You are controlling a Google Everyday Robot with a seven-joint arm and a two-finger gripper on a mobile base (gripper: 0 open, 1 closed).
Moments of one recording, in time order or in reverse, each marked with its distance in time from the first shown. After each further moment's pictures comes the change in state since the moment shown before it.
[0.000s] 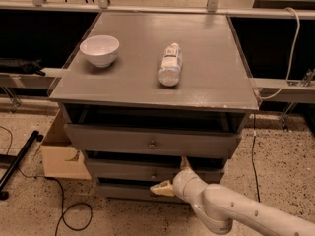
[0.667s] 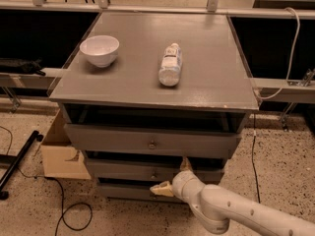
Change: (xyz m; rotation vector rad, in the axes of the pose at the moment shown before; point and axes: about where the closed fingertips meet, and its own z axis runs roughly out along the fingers) arm 0.016 0.000 0.010 0.014 0.029 0.004
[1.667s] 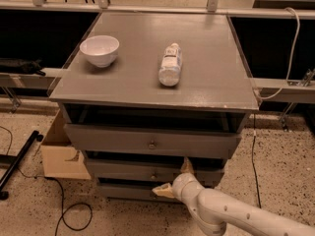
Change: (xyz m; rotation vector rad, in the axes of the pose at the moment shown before) arm 0.019 -0.004 0.009 0.054 0.026 -0.052
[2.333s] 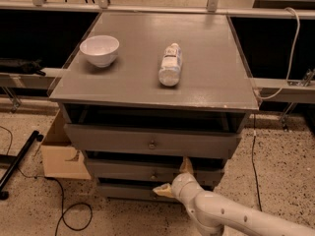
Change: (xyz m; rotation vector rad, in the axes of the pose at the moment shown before) arm -0.003 -0.002 0.001 0.046 -0.004 -0.089
